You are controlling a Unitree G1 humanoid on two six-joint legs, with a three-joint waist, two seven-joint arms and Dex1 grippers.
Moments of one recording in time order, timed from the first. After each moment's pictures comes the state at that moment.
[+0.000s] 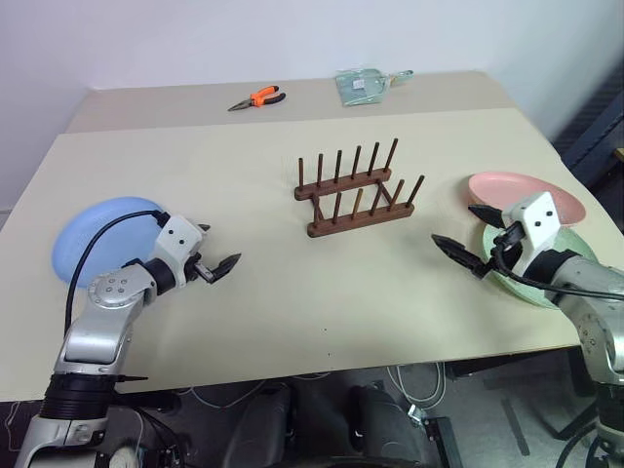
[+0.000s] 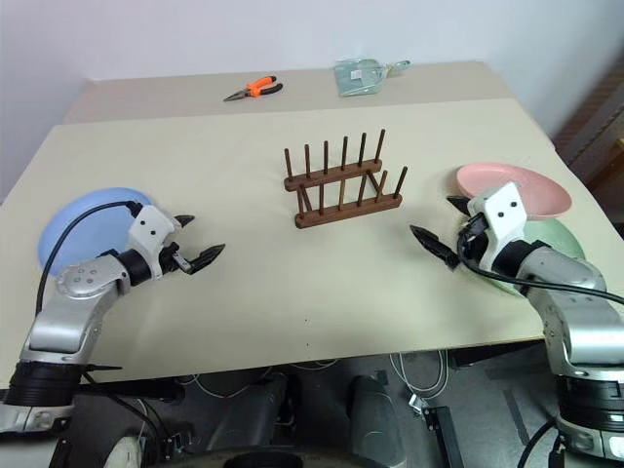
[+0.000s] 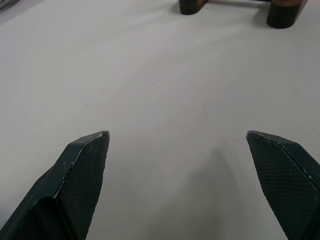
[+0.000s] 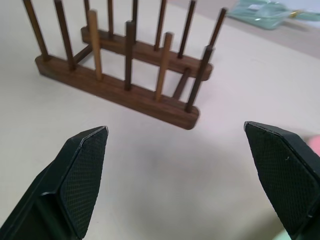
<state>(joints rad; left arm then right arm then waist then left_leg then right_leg) -0.19 0.62 0.07 -0.08 -0.19 0.30 -0.67 -0.14 -0.74 -0.26 -0.23 0.40 0.44 0.71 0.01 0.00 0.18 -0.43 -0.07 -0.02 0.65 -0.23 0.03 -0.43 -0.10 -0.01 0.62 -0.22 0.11</state>
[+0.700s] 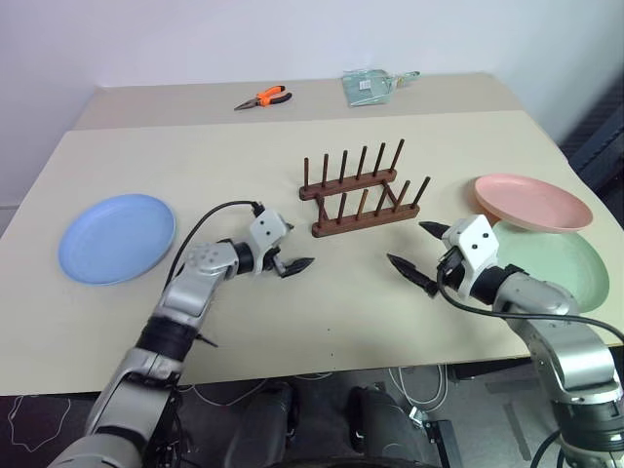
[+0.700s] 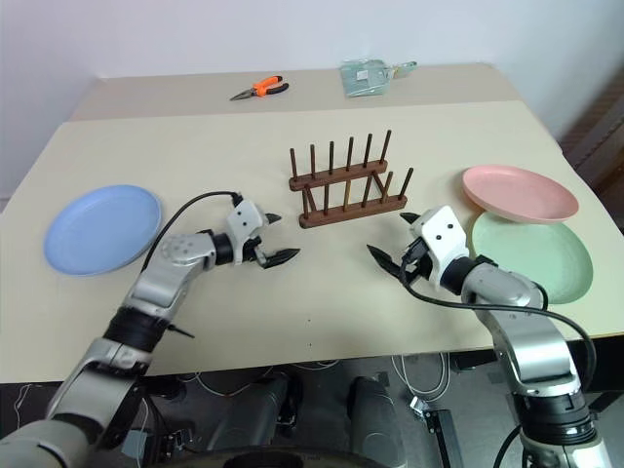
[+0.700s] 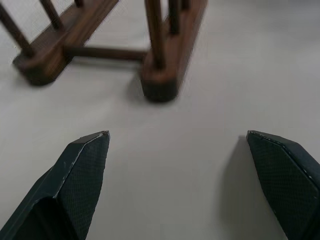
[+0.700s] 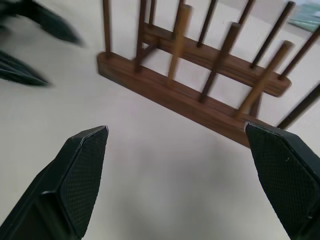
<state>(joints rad) -0.58 0.35 -0.23 0.36 -0.07 0.16 -0.80 -0.06 -0.61 -0.08 -0.43 0.30 0.48 0.57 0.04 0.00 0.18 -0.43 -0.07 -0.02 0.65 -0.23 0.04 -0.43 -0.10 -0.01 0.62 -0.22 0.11</state>
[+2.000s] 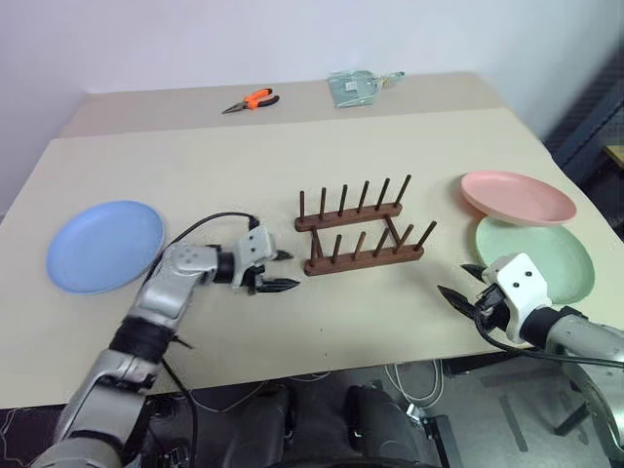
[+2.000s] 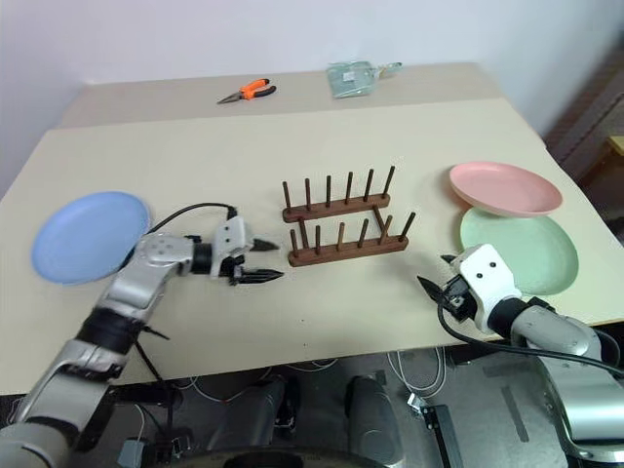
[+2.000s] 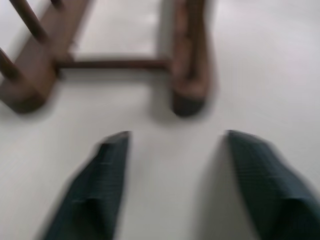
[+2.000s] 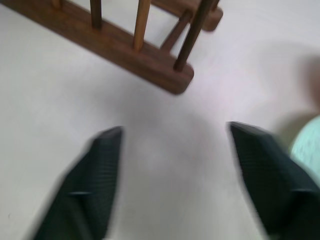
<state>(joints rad) -0.42 0.57 -0.22 0.14 -0.15 0.23 -1.16 0.21 -0.72 -0.25 -0.52 0.26 0.53 0.61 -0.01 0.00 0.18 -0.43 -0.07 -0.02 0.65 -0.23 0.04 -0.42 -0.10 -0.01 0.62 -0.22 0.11</state>
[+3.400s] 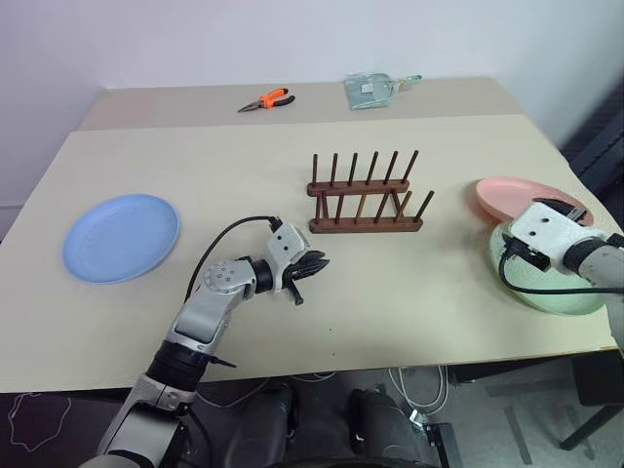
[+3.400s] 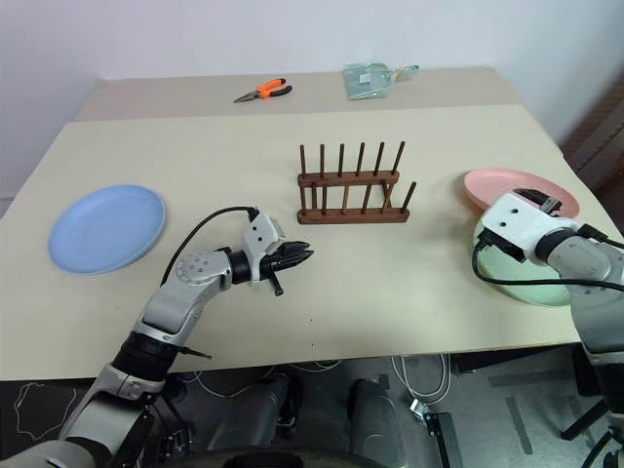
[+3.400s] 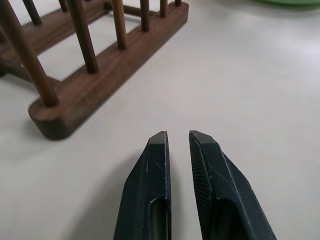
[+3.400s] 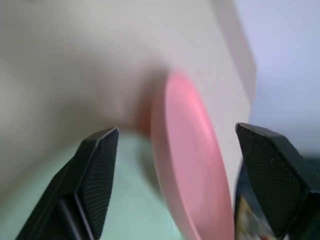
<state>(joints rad) -0.40 0.31 -0.25 0.02 -0.13 0.34 -0.77 -0.17 -1.01 -0.09 0.08 -0.25 0.18 0.50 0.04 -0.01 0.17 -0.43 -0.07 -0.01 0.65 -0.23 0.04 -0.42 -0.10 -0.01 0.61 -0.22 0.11</state>
